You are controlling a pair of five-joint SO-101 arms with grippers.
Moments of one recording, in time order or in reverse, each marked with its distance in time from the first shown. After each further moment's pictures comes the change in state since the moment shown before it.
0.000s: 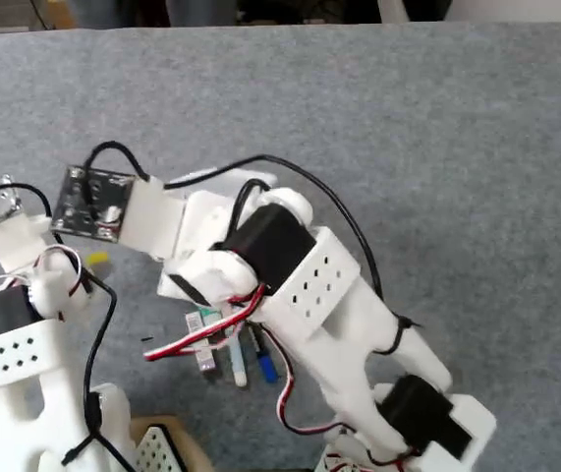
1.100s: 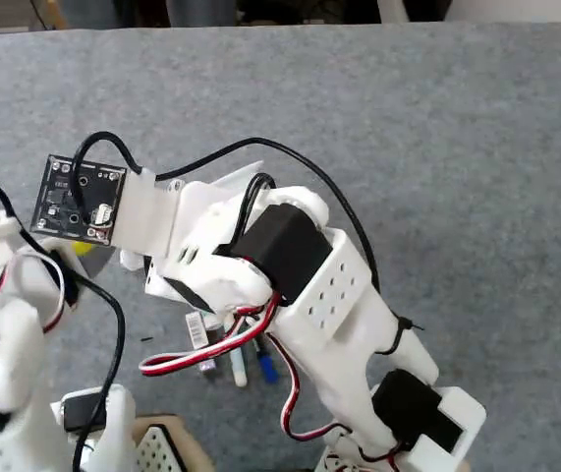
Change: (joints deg) left arm 8.5 -0.1 -39.8 22.3 3.7; right arm -1.3 3.2 -11.5 3.4 0.0
